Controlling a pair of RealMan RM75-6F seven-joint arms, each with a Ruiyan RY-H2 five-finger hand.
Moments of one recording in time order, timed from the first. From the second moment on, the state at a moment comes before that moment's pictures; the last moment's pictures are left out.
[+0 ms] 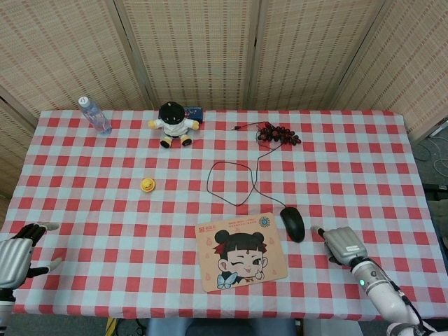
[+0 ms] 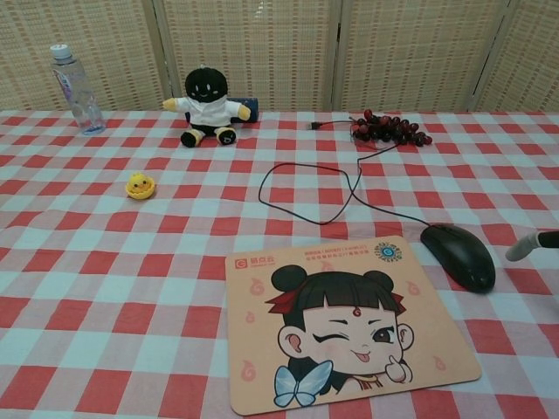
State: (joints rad) left arm -0.11 -1.09 -0.02 -1.62 1.49 1.43 0.00; right arm 0.46 -1.17 -0.03 -1.78 -1.04 0.86 -0.51
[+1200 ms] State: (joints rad) left arm -0.11 -1.08 -0.02 -1.63 1.48 1.42 0.00; right arm 0.49 -1.12 -0.10 -1.88 -1.25 0.91 -0.42
